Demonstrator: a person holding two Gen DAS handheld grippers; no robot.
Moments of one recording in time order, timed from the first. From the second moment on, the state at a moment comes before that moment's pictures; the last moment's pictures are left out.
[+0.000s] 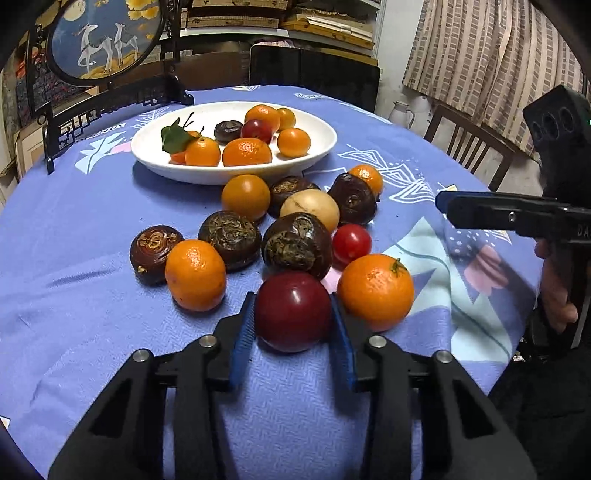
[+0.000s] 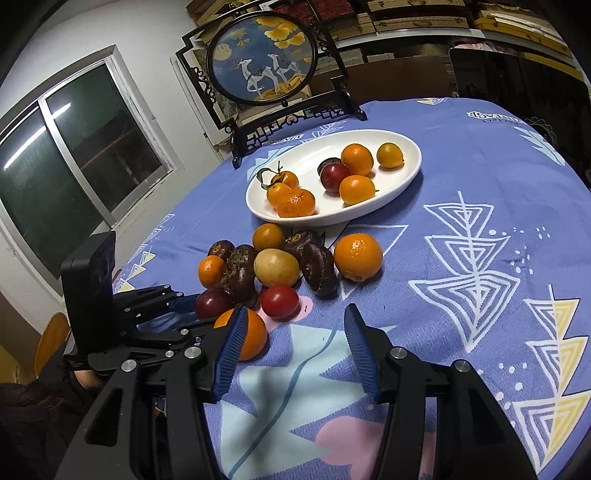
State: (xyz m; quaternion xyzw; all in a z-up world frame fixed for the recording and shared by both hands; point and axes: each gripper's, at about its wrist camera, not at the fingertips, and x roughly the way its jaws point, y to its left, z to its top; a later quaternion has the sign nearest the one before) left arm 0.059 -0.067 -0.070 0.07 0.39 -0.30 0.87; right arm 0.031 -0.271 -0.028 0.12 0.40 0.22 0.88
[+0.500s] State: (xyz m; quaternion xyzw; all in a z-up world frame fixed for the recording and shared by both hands) left arm 0.039 -0.013 -0.036 0.03 0.37 -0.26 0.89; right arm 0.034 -0.175 -0.045 -0.05 0.42 0.25 0.87
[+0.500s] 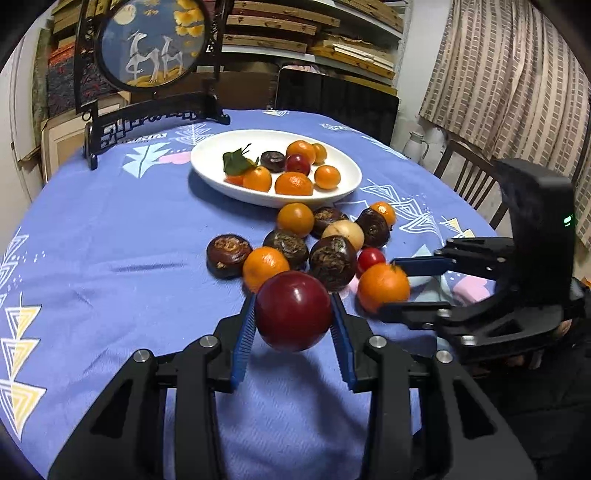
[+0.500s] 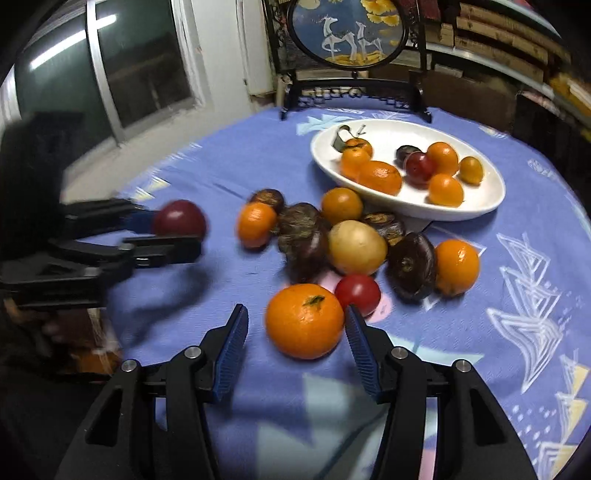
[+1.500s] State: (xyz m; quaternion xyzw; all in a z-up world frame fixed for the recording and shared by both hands) left arm 0.249 -0.096 -0.014 0.01 0.40 -0.28 0.87; right arm 0.262 -0.242 0.011 0.10 0.40 0.20 0.89
